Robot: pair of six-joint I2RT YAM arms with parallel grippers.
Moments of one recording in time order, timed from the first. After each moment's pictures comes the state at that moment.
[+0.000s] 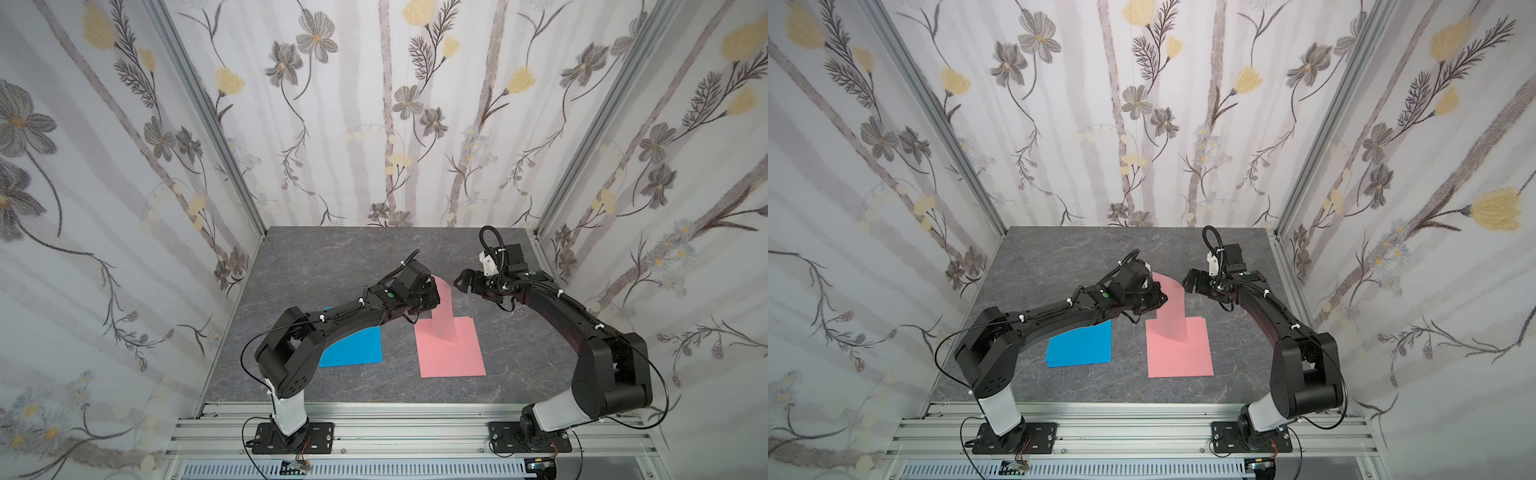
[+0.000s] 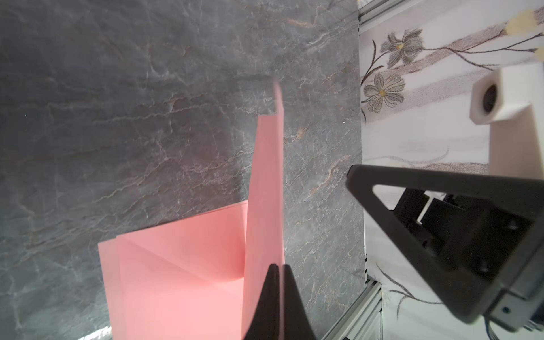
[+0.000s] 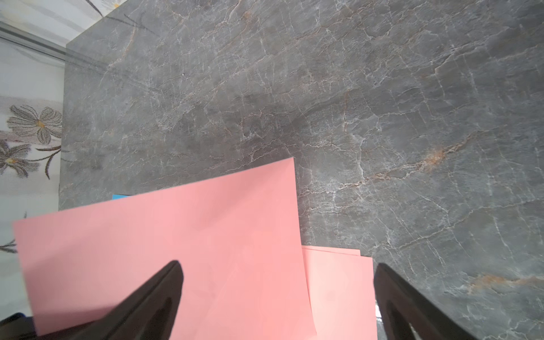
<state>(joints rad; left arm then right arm) -0.85 1.78 1.25 -0.13 0.15 -1.06 0.16 1.50 1.10 -0.54 -0.28 0.41</state>
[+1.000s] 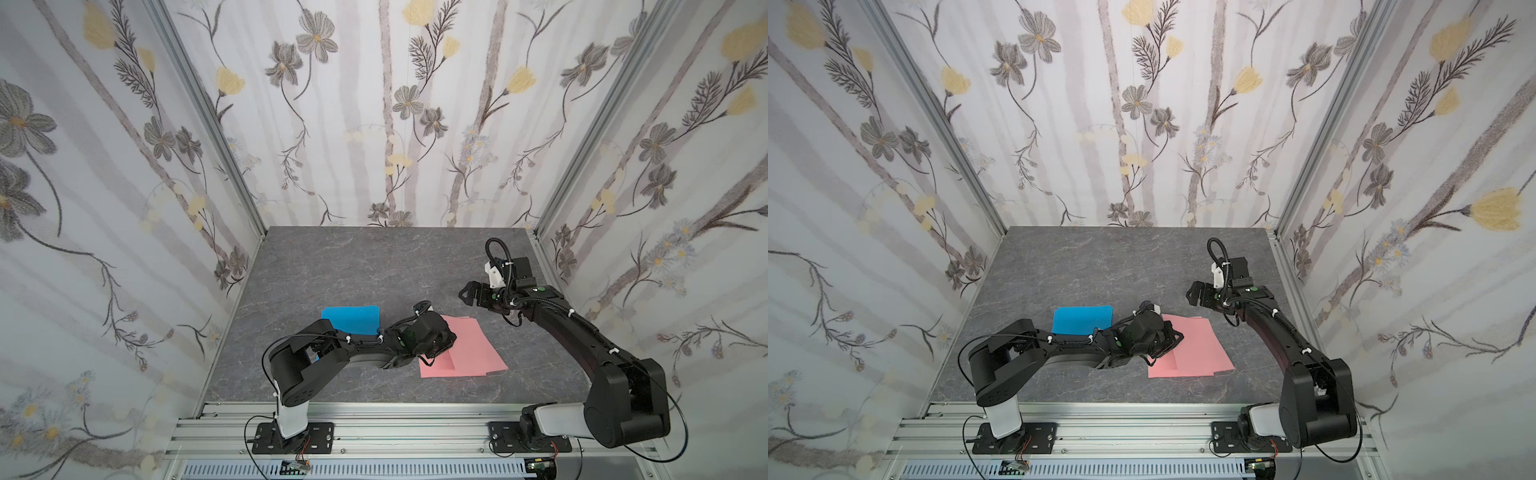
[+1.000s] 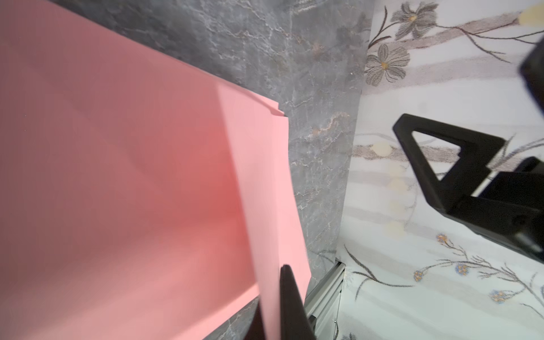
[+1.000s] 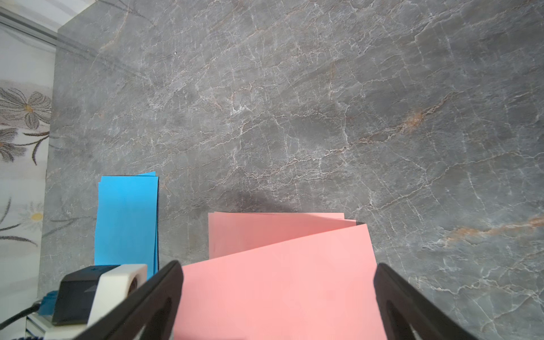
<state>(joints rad) -1.08 1.84 0.99 0.31 0.02 -1.43 0.16 1.36 0.96 -0.54 -0.27 0.39</state>
